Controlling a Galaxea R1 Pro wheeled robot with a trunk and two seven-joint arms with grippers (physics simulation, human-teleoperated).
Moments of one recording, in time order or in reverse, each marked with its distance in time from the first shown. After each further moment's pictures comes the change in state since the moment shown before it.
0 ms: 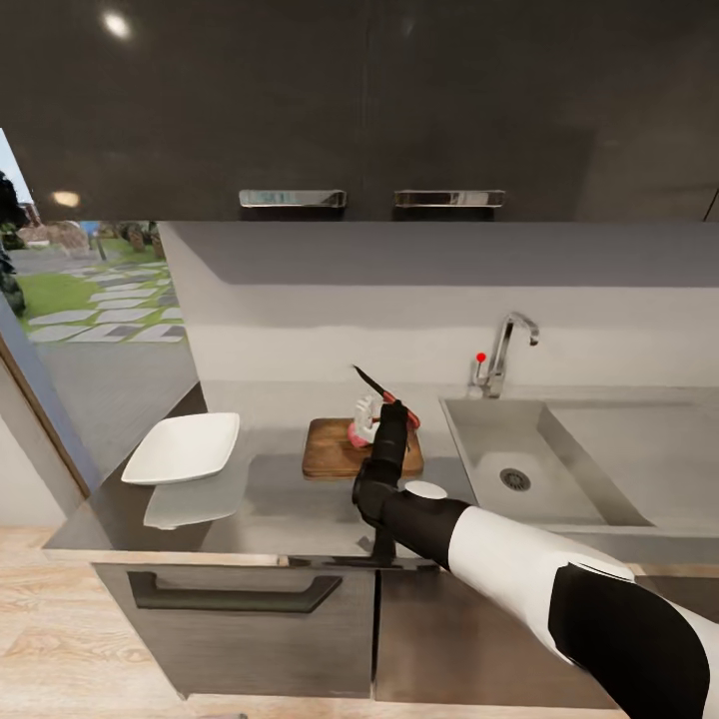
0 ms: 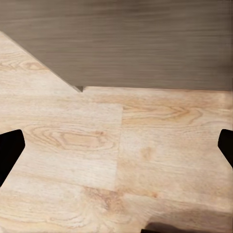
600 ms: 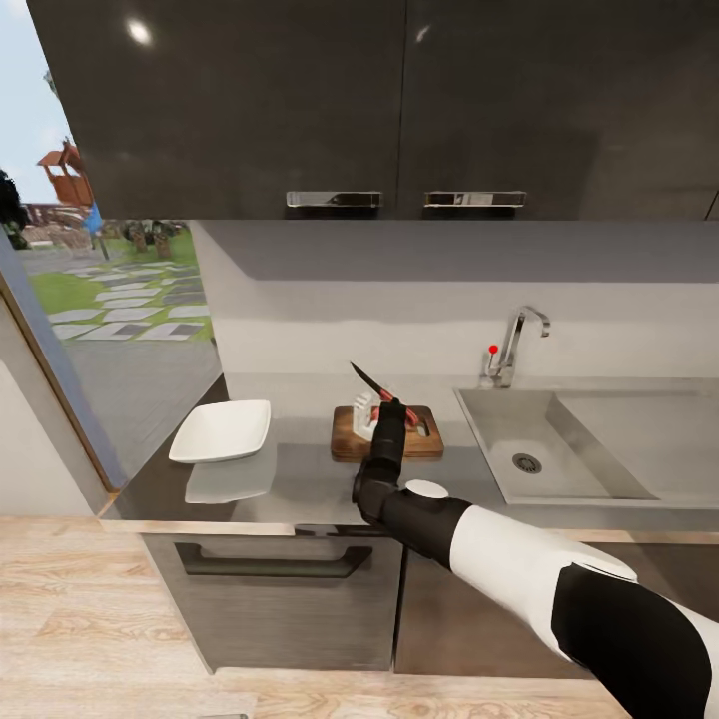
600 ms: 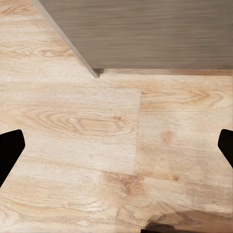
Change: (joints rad) left arm 0.000 -0.001 -0.001 0.000 0.000 -0.001 0.000; right arm 0.000 -0.007 -0.007 -0.028 0.004 -0.012 0.003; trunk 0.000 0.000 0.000
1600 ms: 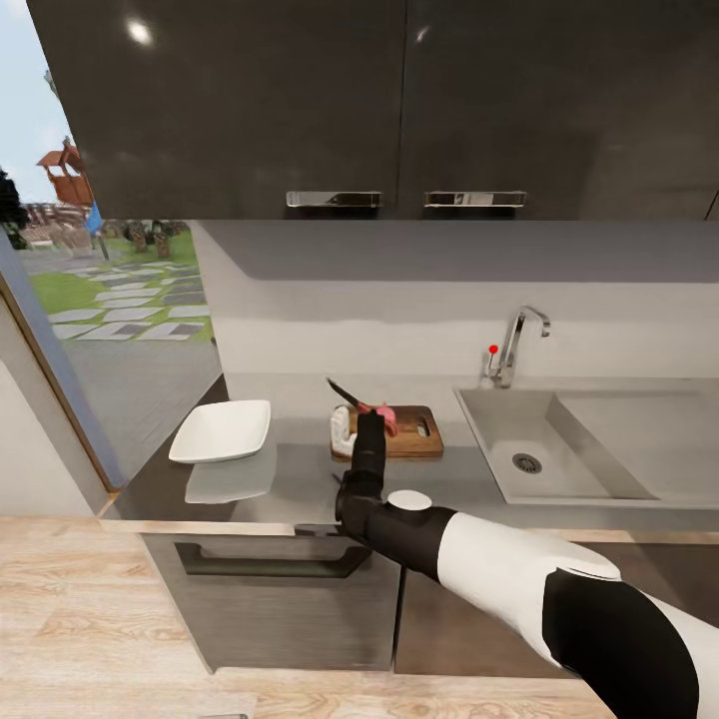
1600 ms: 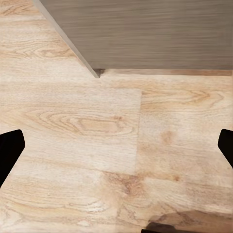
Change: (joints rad) left arm 0.000 0.001 0.000 0.000 0.000 0.000 0.000; right arm 0.000 0.042 0.108 -0.005 0.003 0.000 0.080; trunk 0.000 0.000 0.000
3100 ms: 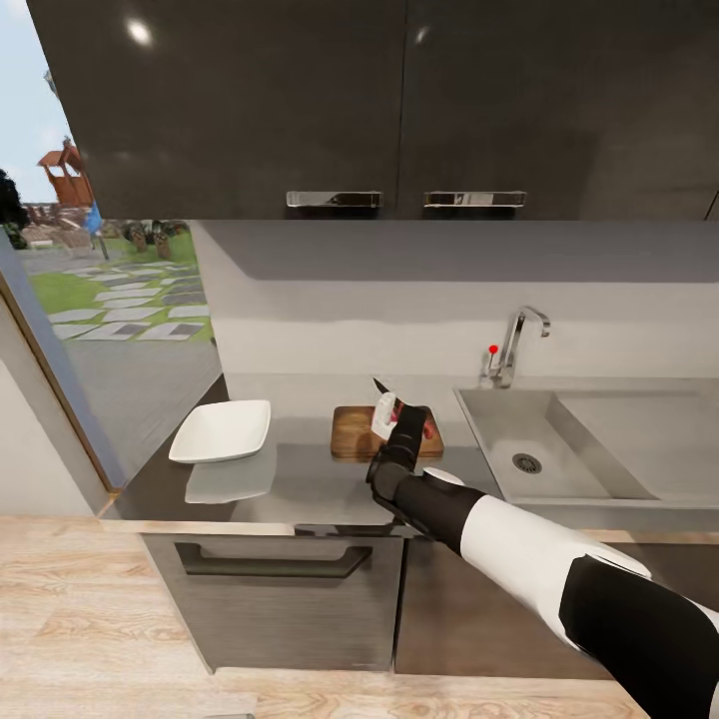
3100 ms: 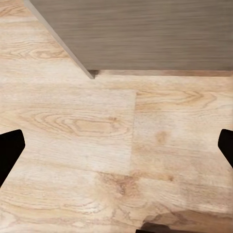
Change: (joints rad) left arm 0.000 -0.017 -0.002 0.000 -0.005 -0.003 0.005; right arm -0.016 -0.078 -0.196 0.011 -0.127 0.006 0.037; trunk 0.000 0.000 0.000
